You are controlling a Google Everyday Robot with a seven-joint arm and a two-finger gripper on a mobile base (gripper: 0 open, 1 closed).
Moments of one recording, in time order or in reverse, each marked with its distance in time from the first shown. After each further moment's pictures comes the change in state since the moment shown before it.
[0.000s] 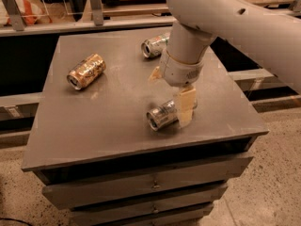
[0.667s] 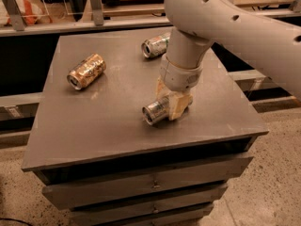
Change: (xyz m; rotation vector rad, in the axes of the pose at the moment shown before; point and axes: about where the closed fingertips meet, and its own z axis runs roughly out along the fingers) arm 0.000 0.004 0.017 -0.048 -0.004 -0.024
